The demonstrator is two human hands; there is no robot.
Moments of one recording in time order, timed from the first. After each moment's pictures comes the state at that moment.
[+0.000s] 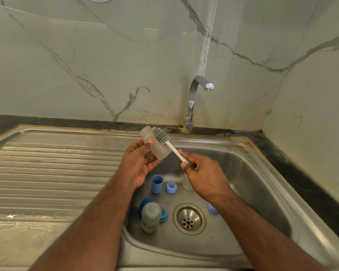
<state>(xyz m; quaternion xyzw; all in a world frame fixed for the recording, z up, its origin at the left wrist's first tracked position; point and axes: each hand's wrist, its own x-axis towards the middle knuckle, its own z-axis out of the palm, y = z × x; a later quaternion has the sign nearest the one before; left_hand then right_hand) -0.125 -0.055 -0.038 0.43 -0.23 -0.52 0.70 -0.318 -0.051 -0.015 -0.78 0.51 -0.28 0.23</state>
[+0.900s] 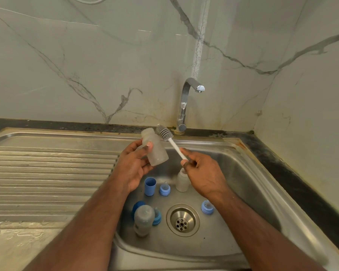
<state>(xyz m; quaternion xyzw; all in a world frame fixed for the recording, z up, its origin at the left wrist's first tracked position) -0.131 -0.057 -0.040 0.43 -0.29 -0.52 0.67 -0.330 -0.056 -0.010 -0.74 0.53 -0.31 0.26</state>
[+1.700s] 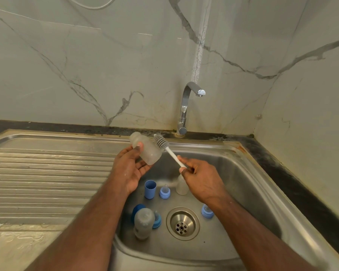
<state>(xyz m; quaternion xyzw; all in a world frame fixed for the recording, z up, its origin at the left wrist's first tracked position) -0.127 -0.054 -0.033 0.42 -0.19 -0.52 0.72 -0.330 -0.058 -0.017 -0.76 0.52 -0.29 0.25</state>
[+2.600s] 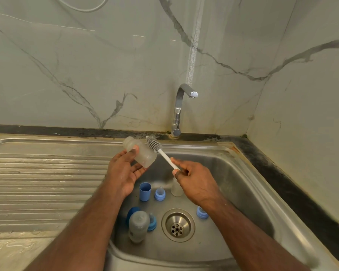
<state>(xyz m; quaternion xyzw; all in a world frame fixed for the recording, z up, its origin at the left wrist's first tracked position) -0.131 -0.056 -0.035 0.42 -0.18 -0.53 0.72 -0.332 -0.056 -0.017 -0.76 0.52 -0.29 0.26</state>
